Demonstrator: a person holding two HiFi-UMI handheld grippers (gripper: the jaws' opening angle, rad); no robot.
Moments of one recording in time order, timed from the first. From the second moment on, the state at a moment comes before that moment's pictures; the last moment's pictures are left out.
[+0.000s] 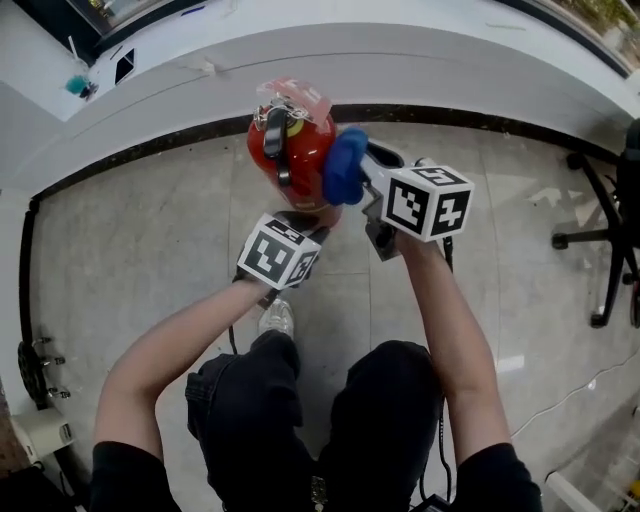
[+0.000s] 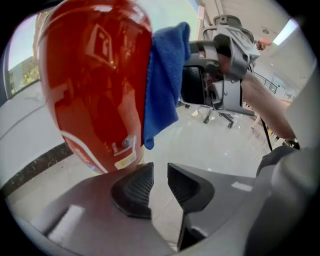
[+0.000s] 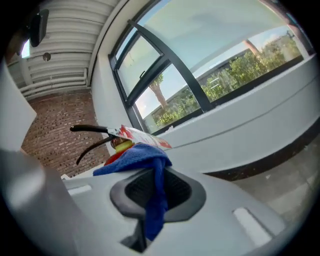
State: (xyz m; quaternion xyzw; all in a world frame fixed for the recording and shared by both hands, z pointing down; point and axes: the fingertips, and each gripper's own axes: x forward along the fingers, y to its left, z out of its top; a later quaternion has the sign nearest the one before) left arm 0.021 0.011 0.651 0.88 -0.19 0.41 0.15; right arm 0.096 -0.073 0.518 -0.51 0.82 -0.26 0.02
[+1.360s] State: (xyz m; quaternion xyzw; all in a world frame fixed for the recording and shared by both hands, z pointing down) left arm 0.055 0.011 0.745 0.84 -0.19 0.47 0.18; right arm 0.087 -0.139 0.812 -0.40 0.84 -0.35 -0.15
